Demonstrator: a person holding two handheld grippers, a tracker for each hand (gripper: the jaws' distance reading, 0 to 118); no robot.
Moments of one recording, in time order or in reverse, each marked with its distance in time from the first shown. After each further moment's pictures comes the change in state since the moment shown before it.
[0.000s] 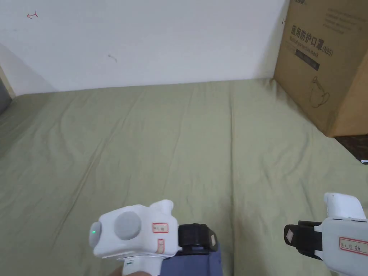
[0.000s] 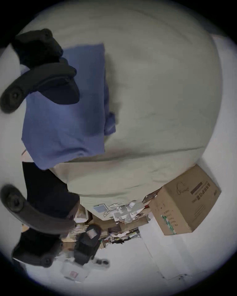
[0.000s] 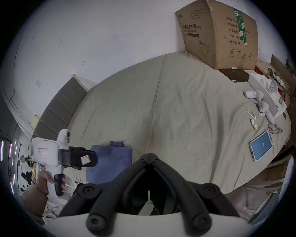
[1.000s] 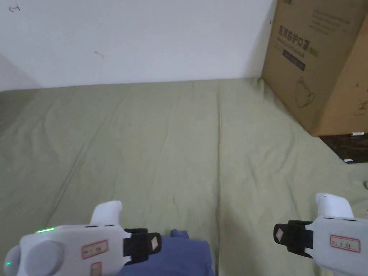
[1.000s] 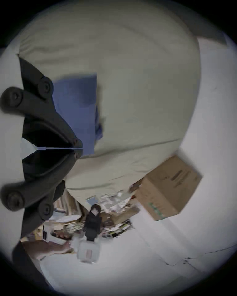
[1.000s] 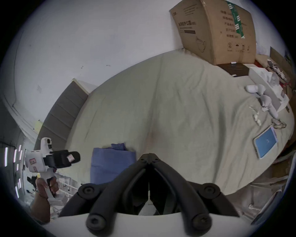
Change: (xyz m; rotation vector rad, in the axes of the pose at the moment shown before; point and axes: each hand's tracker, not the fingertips) left arm -0.011 -0.027 0.091 0.213 -0.063 -0.050; right arm 0.014 0.002 -0.006 -0.003 0.048 -0.046
